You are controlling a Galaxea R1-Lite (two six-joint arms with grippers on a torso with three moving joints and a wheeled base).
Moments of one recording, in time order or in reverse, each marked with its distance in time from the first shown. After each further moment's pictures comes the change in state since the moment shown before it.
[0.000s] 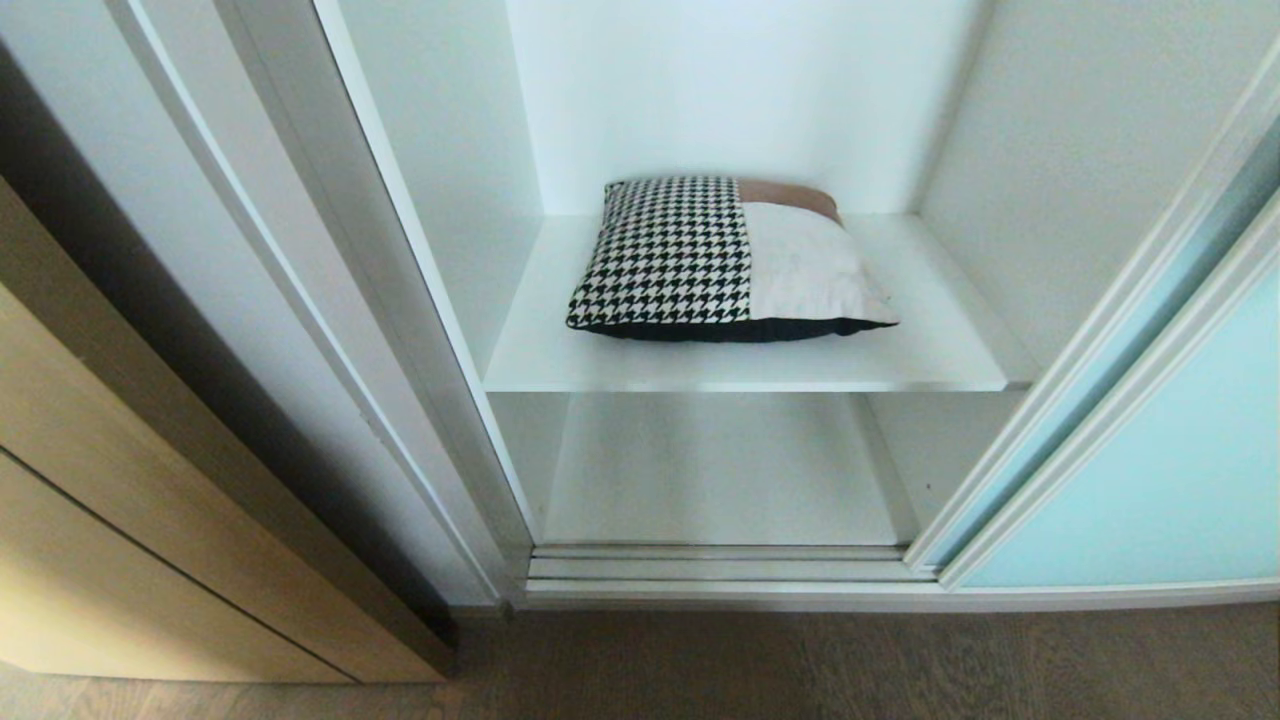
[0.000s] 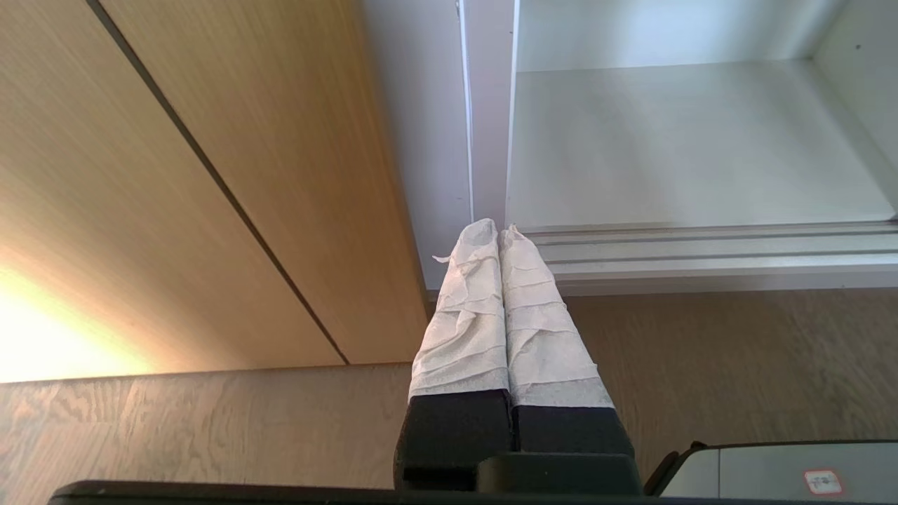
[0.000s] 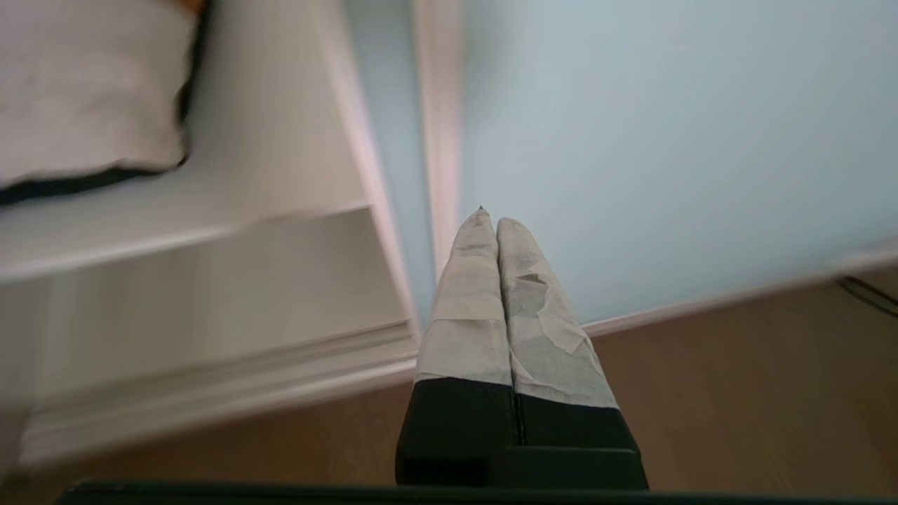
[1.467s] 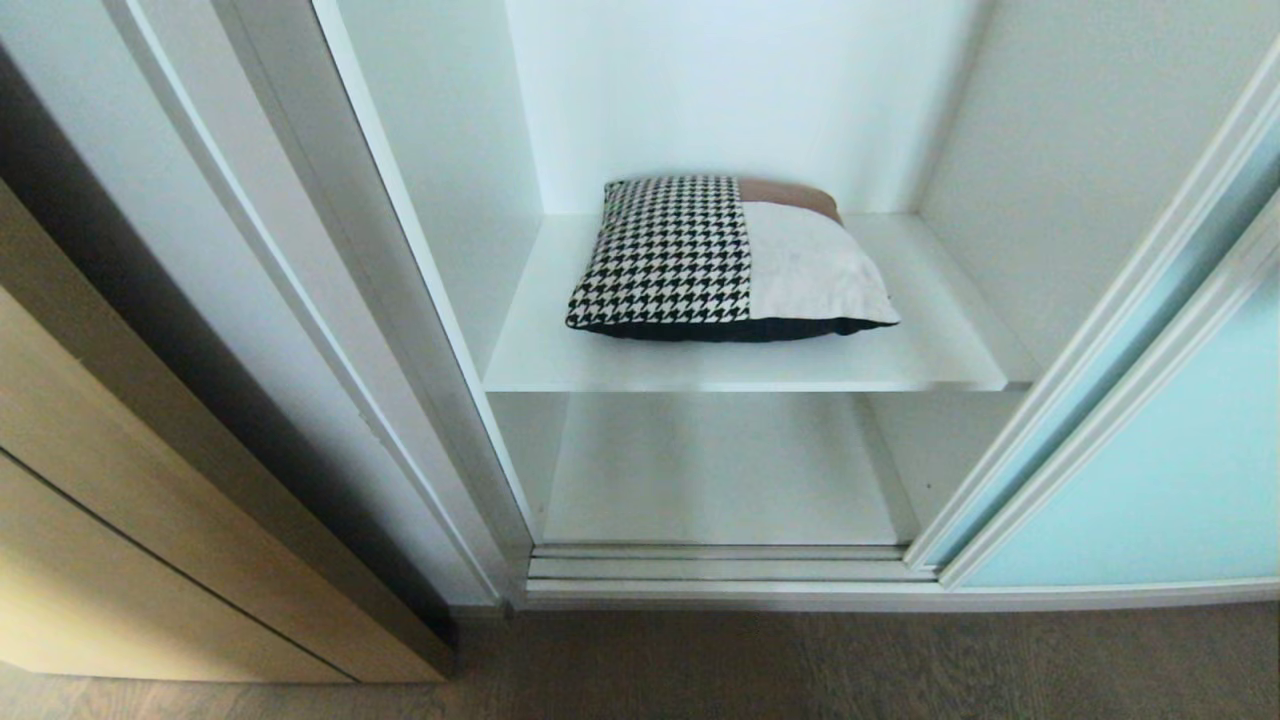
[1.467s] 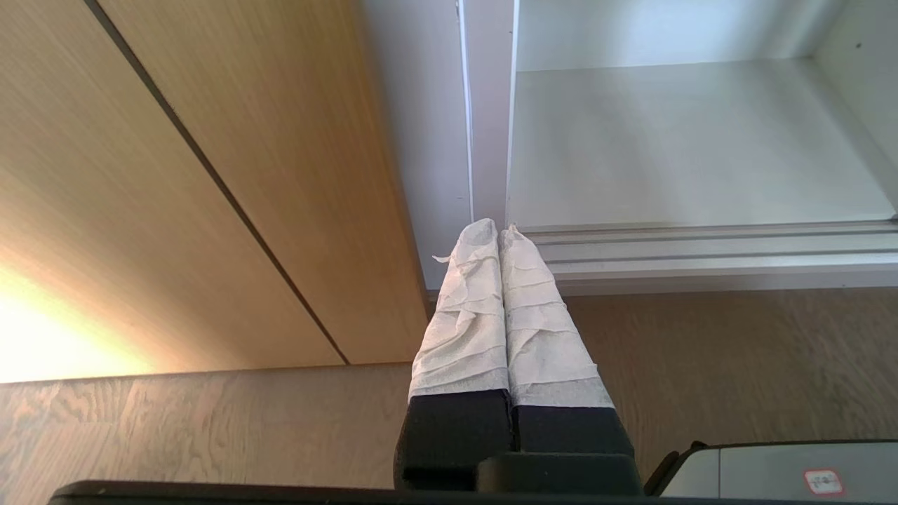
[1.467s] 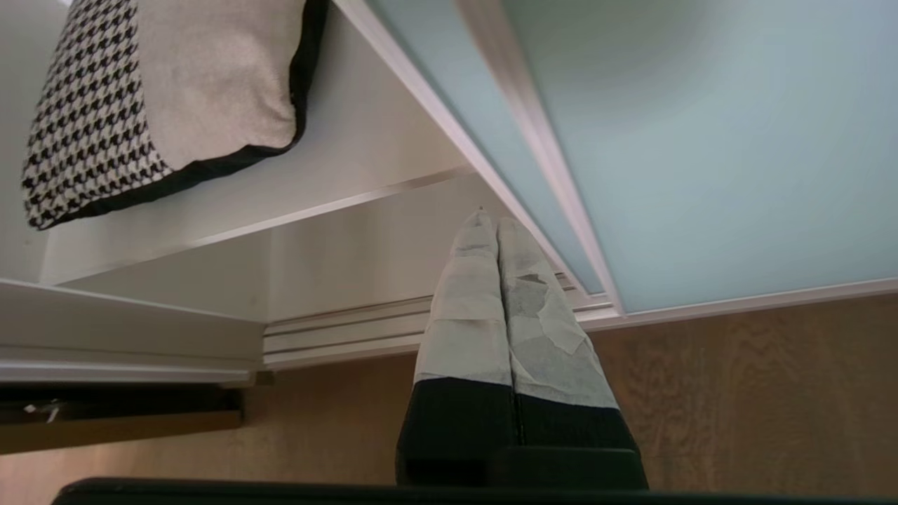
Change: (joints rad) left arm 0.000 0.000 0.000 0.000 0.000 0.000; right arm -0.018 0.334 -0.150 0.011 0.319 0.160
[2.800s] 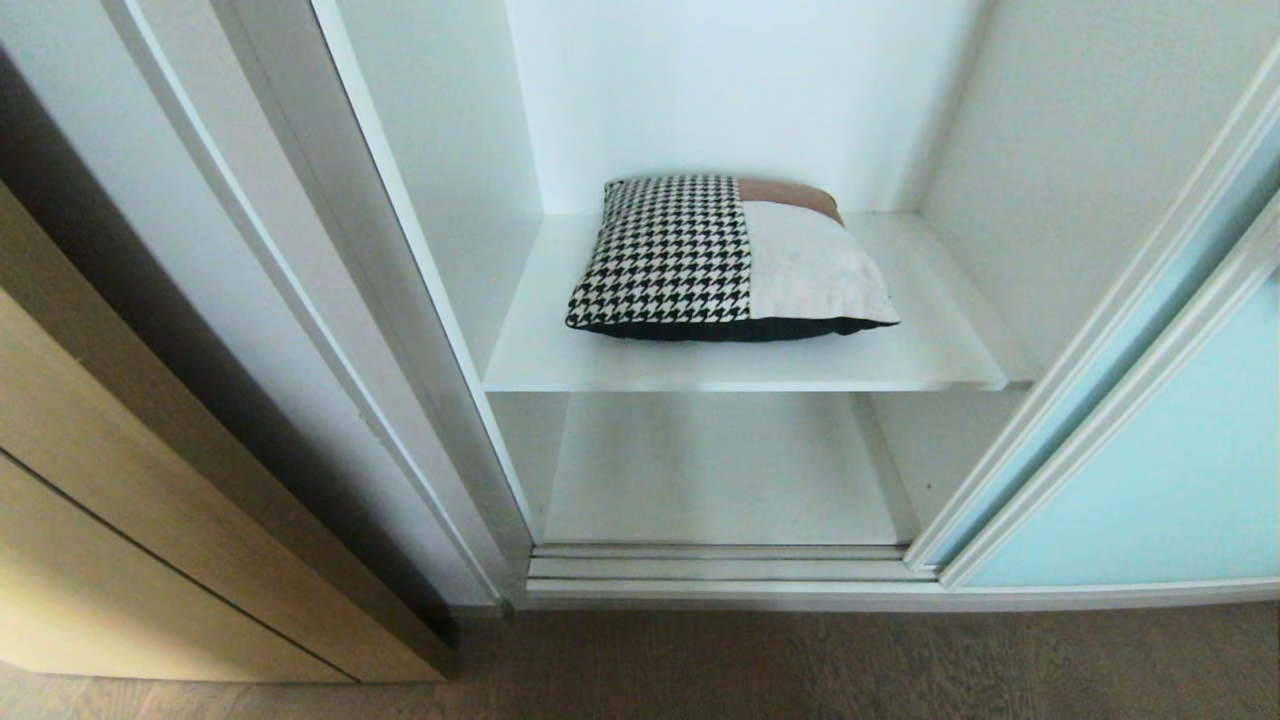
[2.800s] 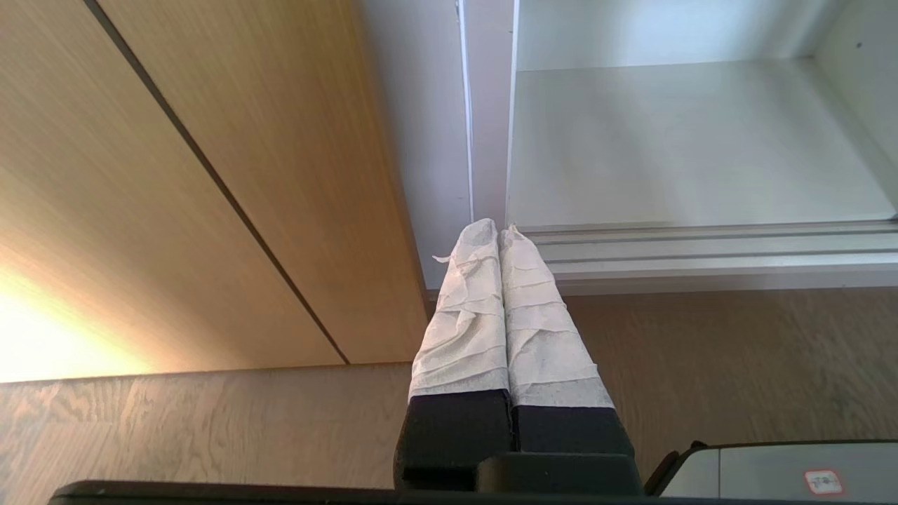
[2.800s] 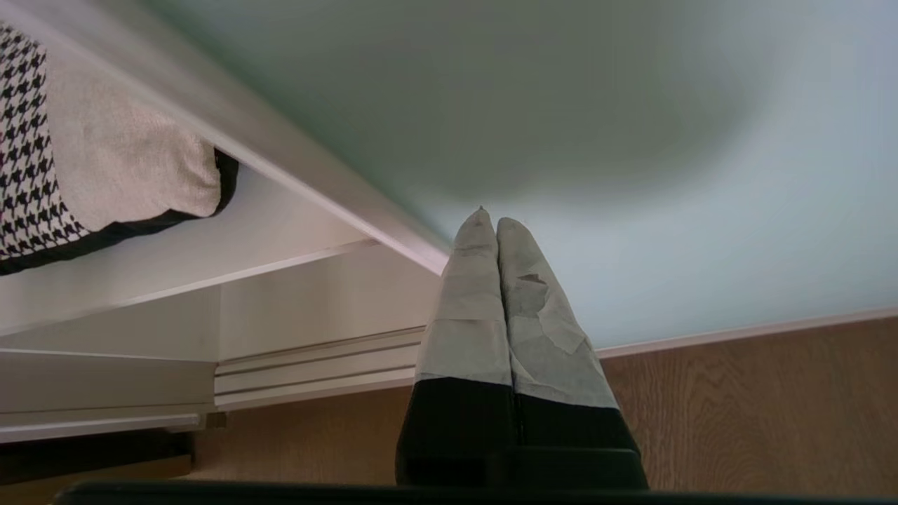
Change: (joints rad) left arm 0.000 0.000 0.000 0.000 0.000 0.000; right arm 0.050 0.195 -0.219 -0.005 -0.113 0.004
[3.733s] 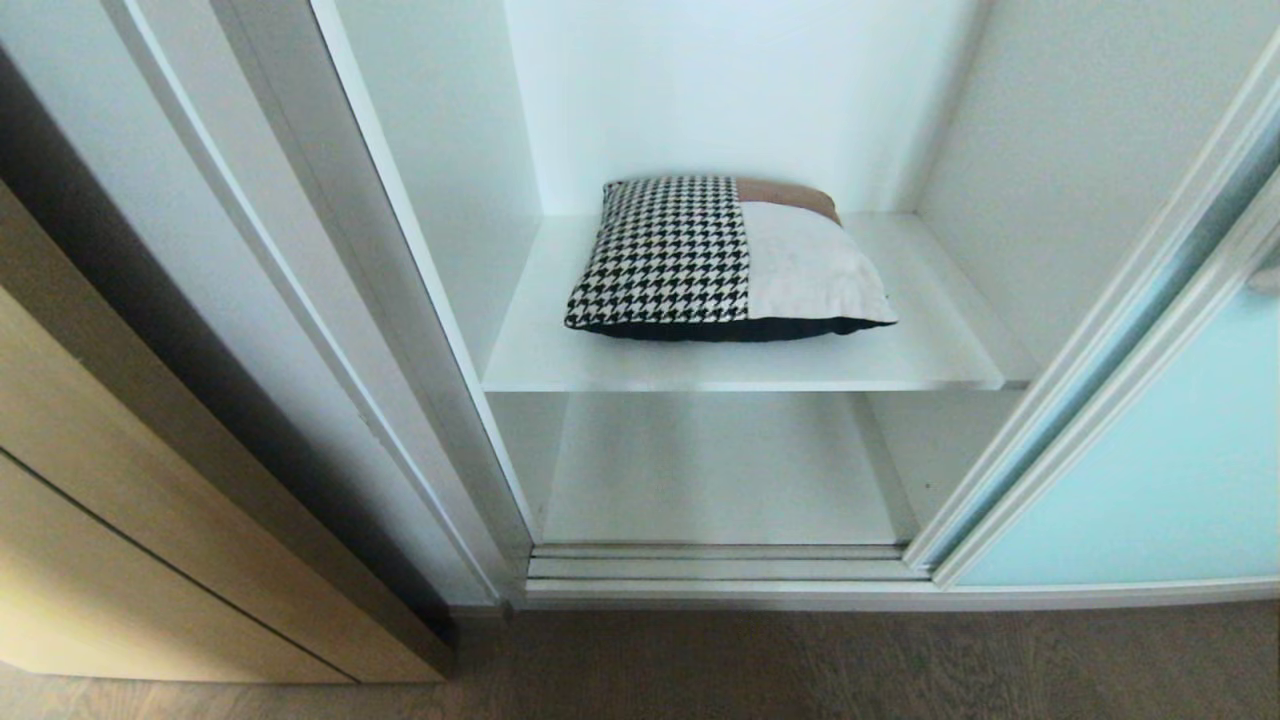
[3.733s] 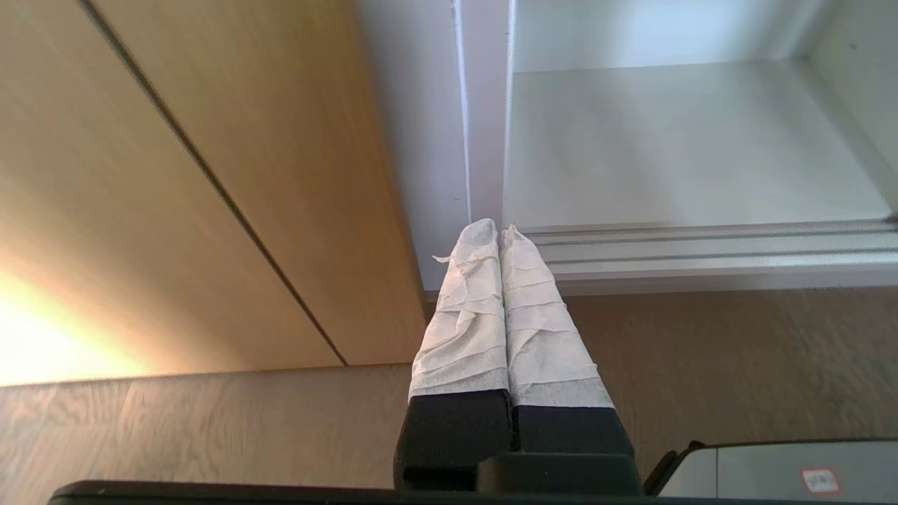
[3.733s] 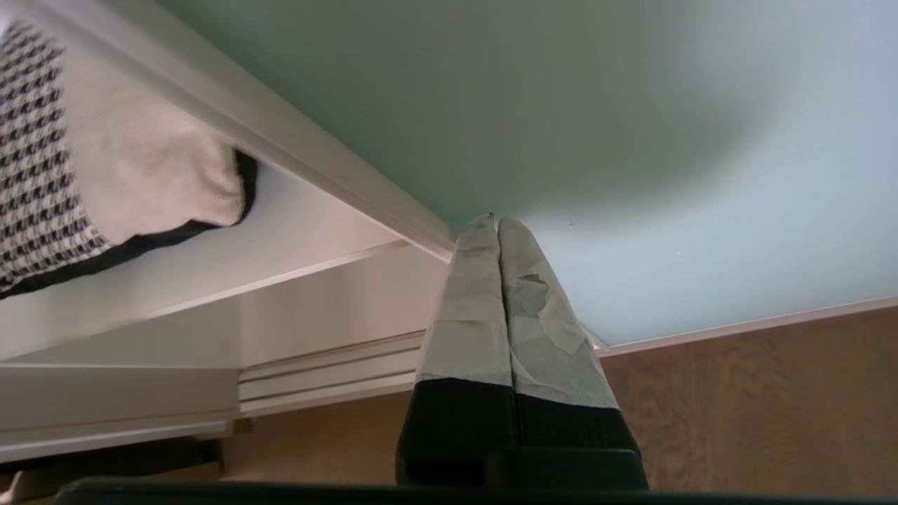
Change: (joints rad) left arm 0.000 0.000 0.000 0.000 0.000 0.000; right arm 0.131 -0.014 0.031 -0.027 -0.080 0.077
